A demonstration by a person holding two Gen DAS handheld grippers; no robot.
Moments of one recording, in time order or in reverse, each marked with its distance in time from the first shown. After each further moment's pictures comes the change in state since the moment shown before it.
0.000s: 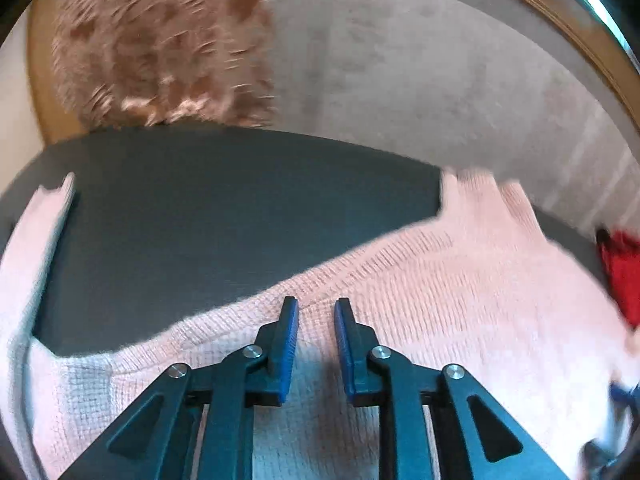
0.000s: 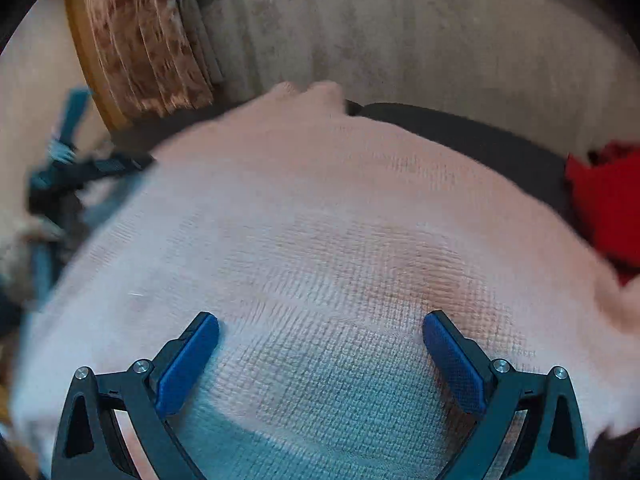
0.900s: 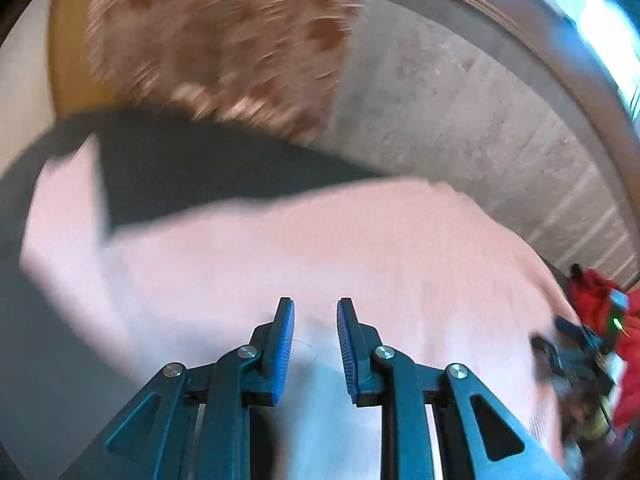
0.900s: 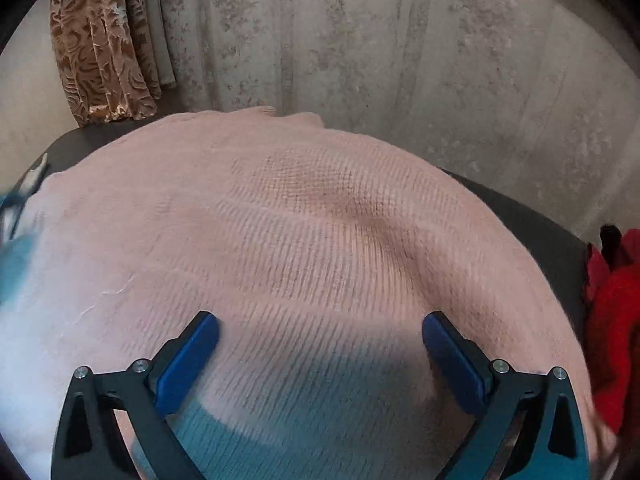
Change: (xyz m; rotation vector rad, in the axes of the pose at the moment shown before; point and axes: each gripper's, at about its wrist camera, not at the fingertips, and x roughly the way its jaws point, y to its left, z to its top) left arm -0.102 0.101 -0.024 -0.149 0.076 -0.141; right arm 0.071 -0.037 0.089 -0.026 0.001 -0.059
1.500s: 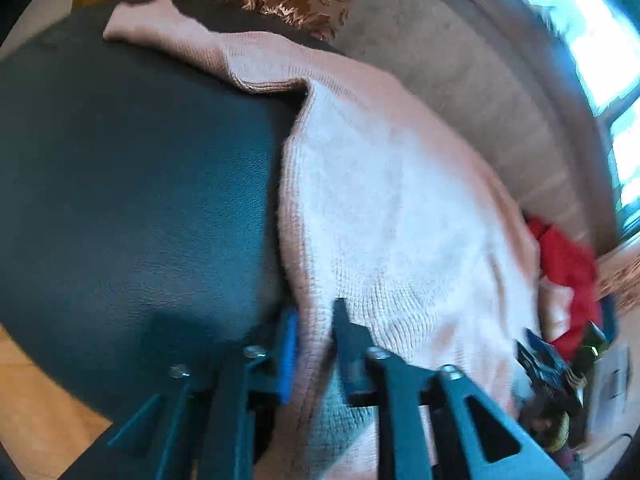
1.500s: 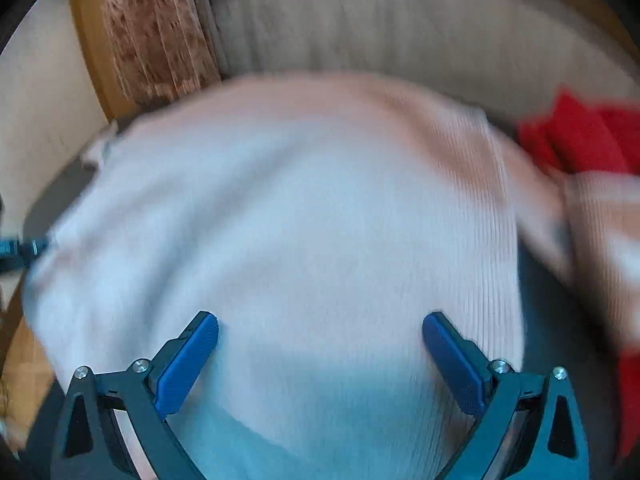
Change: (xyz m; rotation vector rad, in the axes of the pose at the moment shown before) left arm -0.068 -0.001 -0.176 -0.071 0.172 -0.095; right arm -0.139 0.028 -0.187 0.038 -0.018 0.060
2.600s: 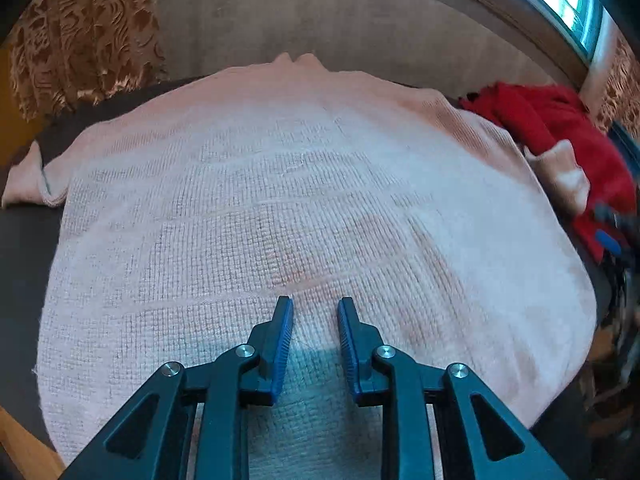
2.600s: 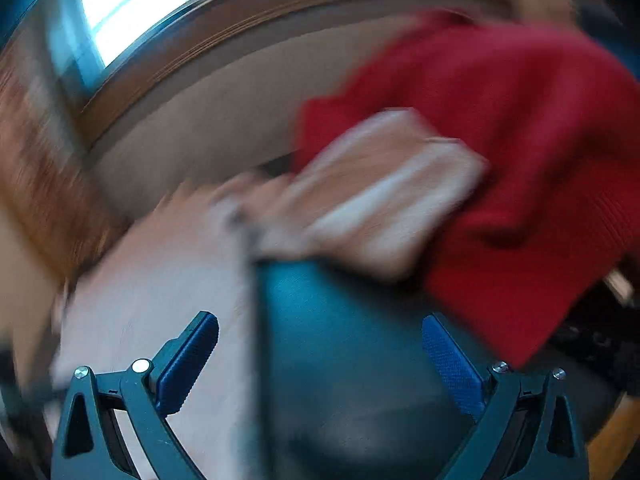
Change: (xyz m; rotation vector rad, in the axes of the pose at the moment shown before) left arm 0.066 -0.174 -0.059 0.511 -0.036 0.047; right arm -0.096 -0.163 -0.058 0.615 -0.296 -0.137
